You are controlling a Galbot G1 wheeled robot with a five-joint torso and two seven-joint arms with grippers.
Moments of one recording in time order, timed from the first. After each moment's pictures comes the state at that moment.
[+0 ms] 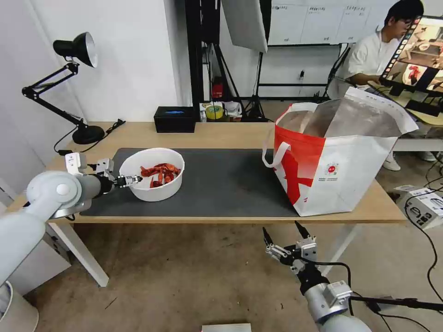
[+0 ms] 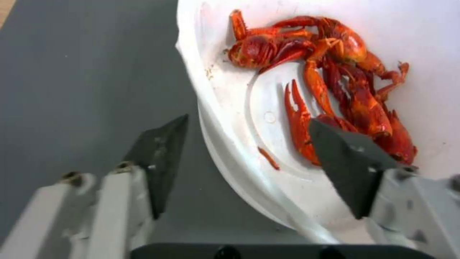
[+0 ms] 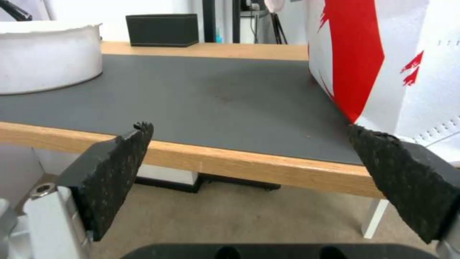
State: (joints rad) left arm 0.72 -0.57 -0.18 -1.74 -1.57 0.72 -0.46; right arm -1.56 0.85 0.13 2.15 0.40 0.15 0.42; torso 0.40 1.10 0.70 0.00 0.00
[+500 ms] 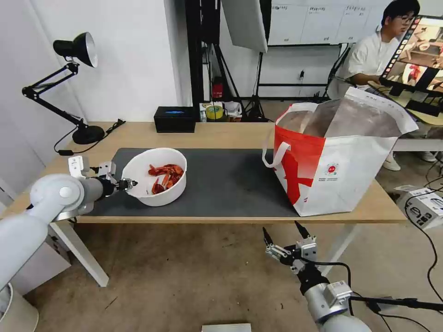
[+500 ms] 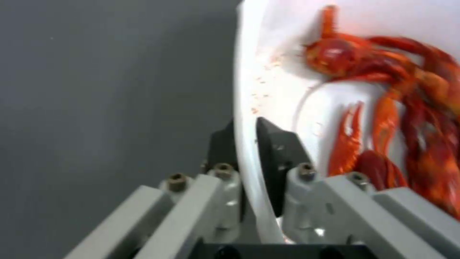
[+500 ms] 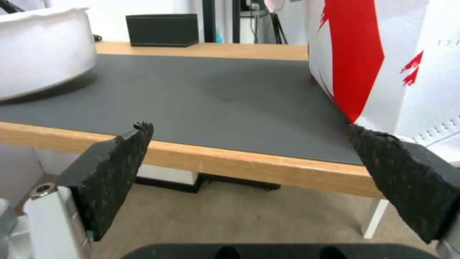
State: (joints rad) left arm 0.74 -0.58 -0.19 -1.75 -1.57 0.71 -0.46; right arm -1.56 0.85 0.13 2.15 0.40 0.15 0.42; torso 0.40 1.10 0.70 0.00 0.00
